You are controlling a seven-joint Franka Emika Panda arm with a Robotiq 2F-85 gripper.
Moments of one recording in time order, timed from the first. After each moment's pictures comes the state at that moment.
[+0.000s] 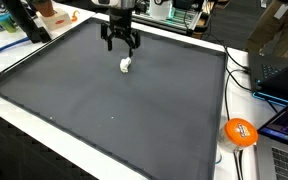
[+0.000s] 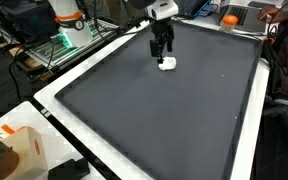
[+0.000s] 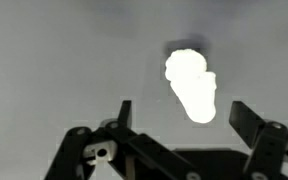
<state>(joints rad) 0.60 0.64 -0.74 -1.78 -2.49 3.83 2.57</state>
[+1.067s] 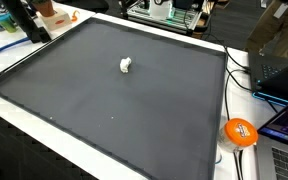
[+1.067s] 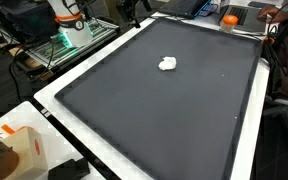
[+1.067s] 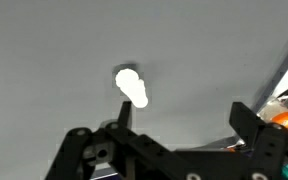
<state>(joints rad) 0.19 0.02 -0.37 -2.27 -2.49 3.79 2.39</state>
